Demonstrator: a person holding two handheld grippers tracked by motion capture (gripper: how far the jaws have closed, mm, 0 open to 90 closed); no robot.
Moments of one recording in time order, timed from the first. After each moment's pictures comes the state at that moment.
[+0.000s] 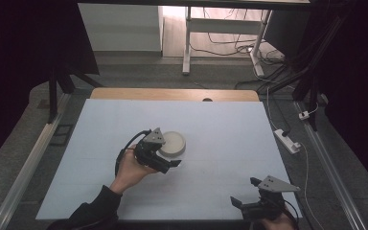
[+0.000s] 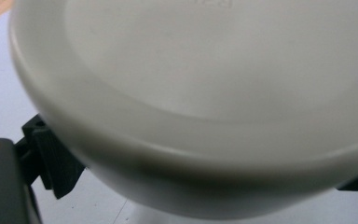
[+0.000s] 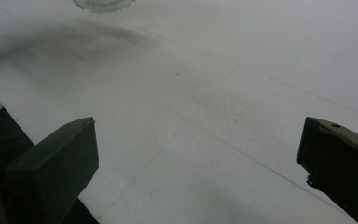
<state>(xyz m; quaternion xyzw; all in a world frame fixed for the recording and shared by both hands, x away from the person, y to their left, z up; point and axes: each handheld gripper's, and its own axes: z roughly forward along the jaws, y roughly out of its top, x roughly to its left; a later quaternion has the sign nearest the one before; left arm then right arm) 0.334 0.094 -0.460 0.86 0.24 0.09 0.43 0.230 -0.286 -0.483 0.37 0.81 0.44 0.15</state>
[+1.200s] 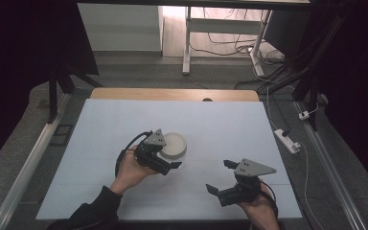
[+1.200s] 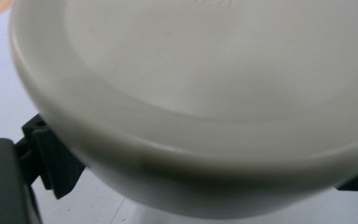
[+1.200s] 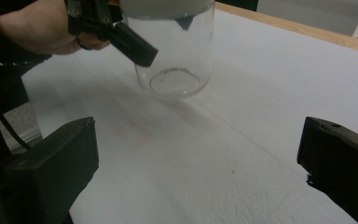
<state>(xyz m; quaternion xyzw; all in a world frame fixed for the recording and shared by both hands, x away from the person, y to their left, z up) 0.331 0.092 -0.460 0.87 0.23 0.09 0.43 0.261 -0.217 -0.449 0.27 0.81 0.50 0.14</state>
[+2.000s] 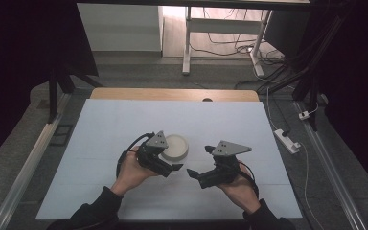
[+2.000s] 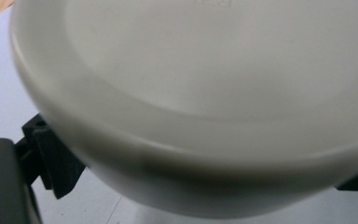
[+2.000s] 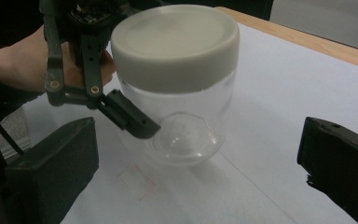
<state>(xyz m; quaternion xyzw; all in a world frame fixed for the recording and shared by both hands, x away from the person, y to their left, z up) 0.328 0.087 -0.460 0.87 0.22 0.09 0.43 0.297 -0.162 -0.433 0.25 0.82 0.50 0.12</state>
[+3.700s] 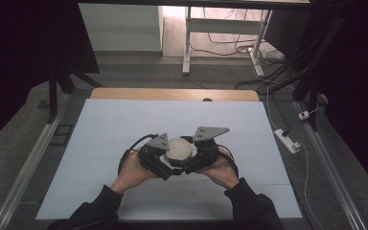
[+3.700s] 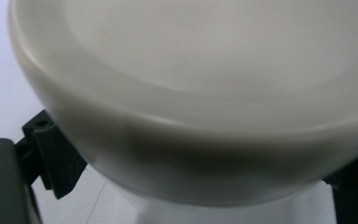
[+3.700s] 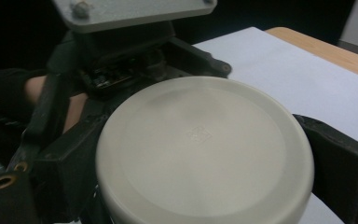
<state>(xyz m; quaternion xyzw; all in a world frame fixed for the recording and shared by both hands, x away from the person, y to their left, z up) 0.330 0.084 -0.463 0.88 0.16 0.03 0.44 0.342 -0.119 -0.435 0.15 0.83 0.54 0.03</state>
